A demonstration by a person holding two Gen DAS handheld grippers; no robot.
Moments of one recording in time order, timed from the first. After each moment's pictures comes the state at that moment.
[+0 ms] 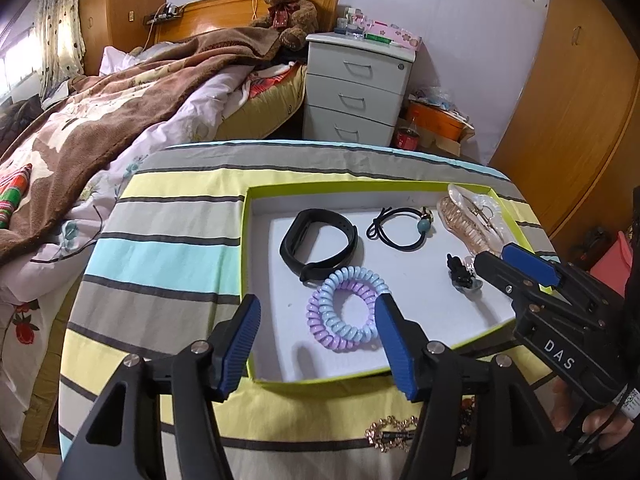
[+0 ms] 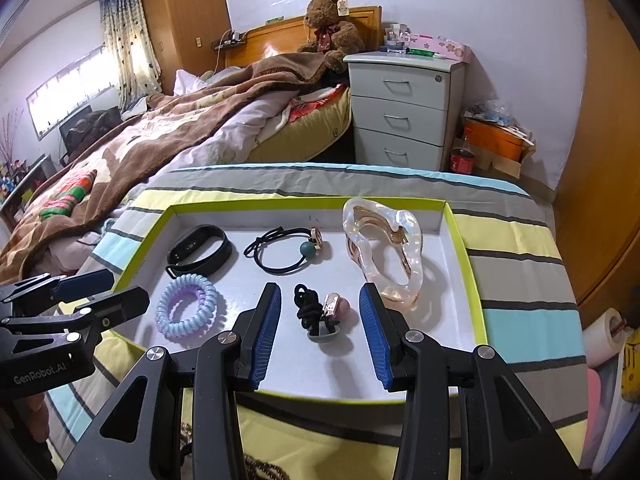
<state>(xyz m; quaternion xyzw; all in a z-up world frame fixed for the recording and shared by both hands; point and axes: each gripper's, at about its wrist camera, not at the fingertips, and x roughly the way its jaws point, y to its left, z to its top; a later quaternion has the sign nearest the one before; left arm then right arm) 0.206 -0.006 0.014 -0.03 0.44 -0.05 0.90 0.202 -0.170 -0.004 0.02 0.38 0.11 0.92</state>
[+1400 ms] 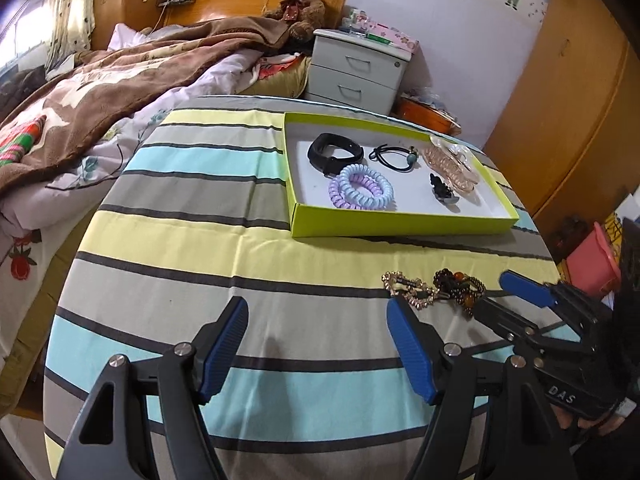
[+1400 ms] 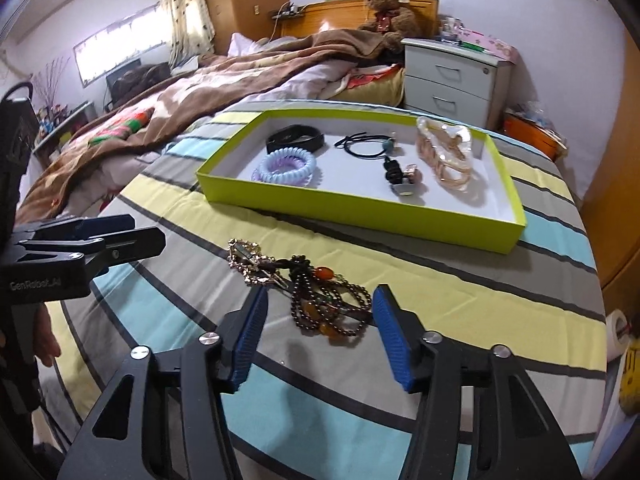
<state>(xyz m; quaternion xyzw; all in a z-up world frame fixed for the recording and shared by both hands) 0.106 0.031 -0.006 -0.07 0.44 -0.07 0.89 0.105 -0.139 -0.032 -0.05 0.40 0.20 0.89</state>
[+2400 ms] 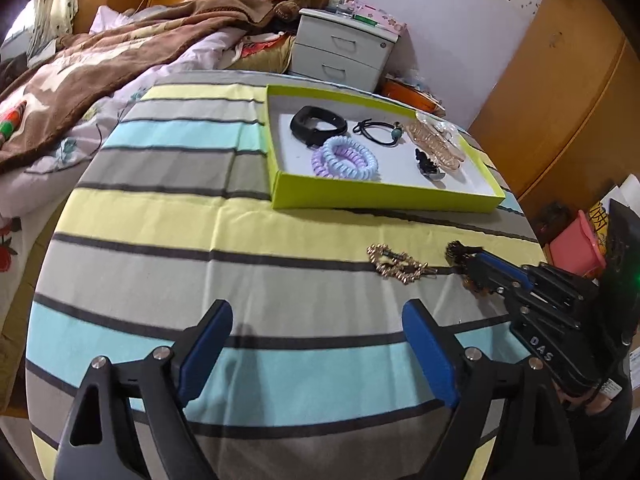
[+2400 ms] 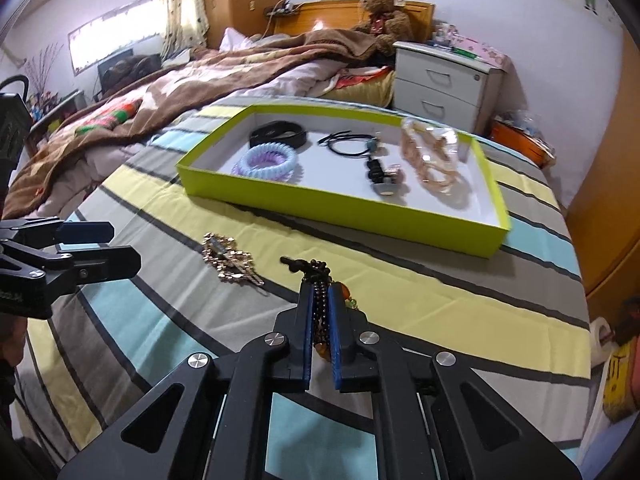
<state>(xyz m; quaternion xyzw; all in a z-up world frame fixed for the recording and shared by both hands) 0.106 0.026 -0.014 -0.08 0.47 -0.11 0.87 0.101 -0.156 -0.032 -0.06 0.40 0.16 0.90</state>
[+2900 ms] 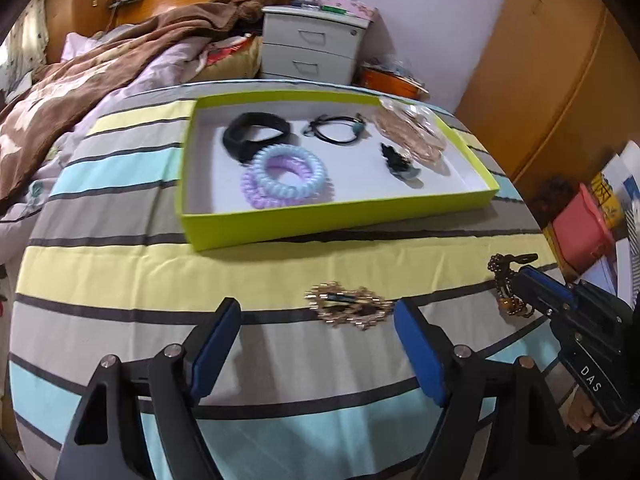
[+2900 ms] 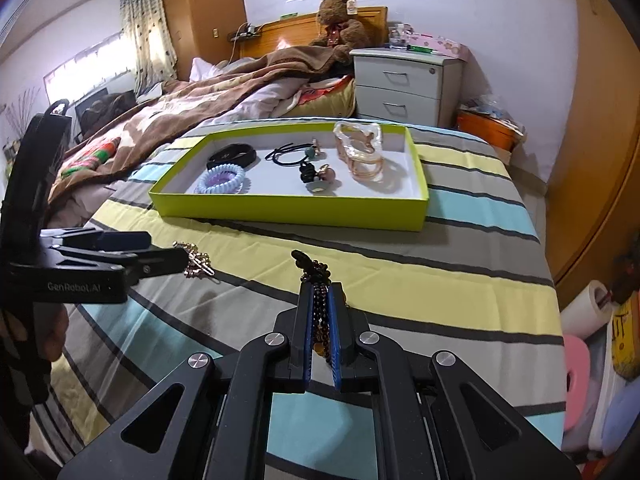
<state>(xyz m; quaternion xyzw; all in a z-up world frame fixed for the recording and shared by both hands) 0.140 -0.026 -0.022 -0.03 0.47 -0.14 0.87 0.082 -0.202 -0.024 -0.01 0.38 0.13 0.92</state>
